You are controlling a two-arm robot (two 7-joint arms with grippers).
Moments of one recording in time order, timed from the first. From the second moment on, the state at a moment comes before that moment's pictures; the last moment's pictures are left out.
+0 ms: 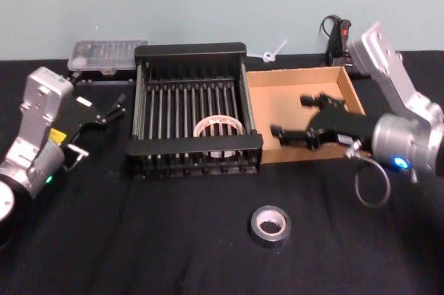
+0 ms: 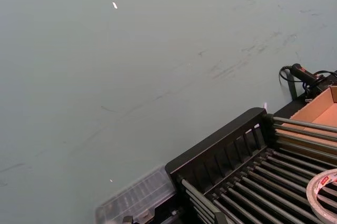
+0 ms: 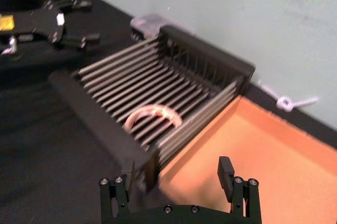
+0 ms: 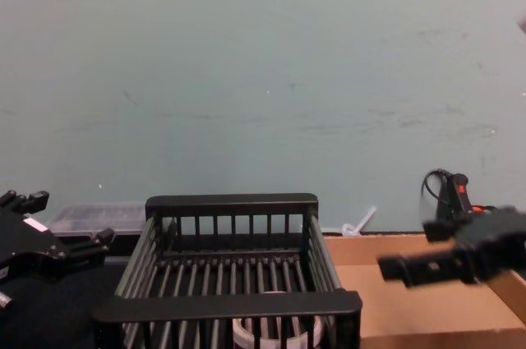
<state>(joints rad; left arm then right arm) -0.20 0.60 0.45 -1.41 -0.25 -0.12 0.03 0.28 0.56 -0.42 -1.65 0.38 0.44 0.49</state>
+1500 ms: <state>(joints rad) -0.20 0.60 0.45 -1.41 -0.25 -0.12 0.03 0.29 0.70 -0.62 -1.64 0.41 0.52 0.59</state>
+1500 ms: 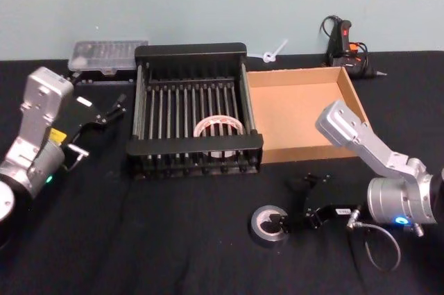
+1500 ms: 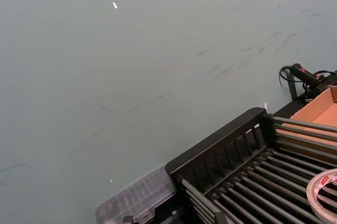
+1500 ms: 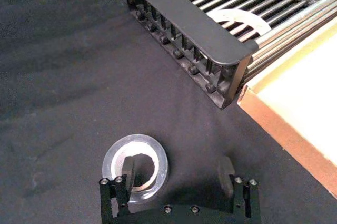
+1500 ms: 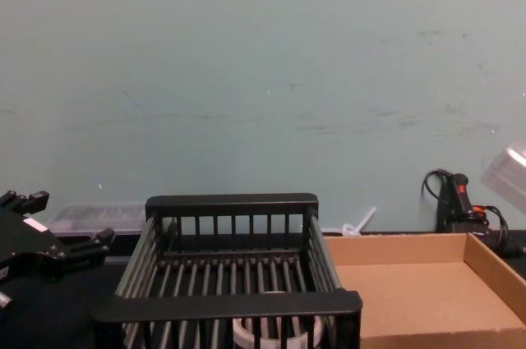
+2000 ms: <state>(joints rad) -0.20 0.60 0.45 -1.41 -0.25 -0.12 0.03 0.32 0.69 -0.66 -1.61 0.39 0.53 0.60</state>
